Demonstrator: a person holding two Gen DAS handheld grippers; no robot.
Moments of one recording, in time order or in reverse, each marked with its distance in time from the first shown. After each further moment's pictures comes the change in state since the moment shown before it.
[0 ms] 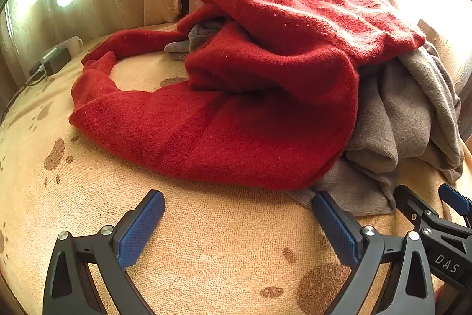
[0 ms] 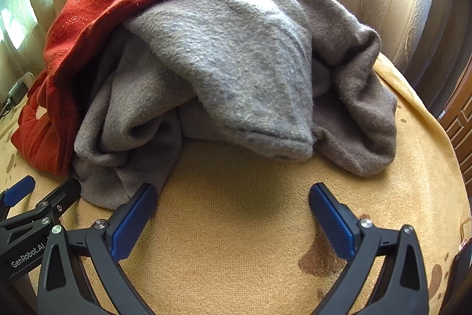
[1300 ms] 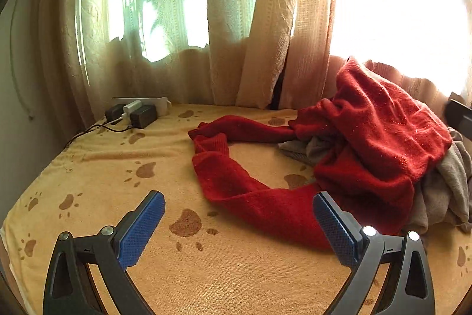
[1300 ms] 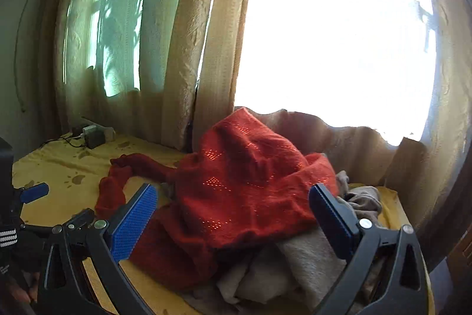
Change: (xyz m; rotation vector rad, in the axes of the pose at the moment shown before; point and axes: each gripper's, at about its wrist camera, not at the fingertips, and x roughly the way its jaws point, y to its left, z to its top) left arm -0.085 0.094 0.019 -0.072 -0.344 0.200; right arm -0.127 0.120 0.077 -0.349 -0.532 0.241
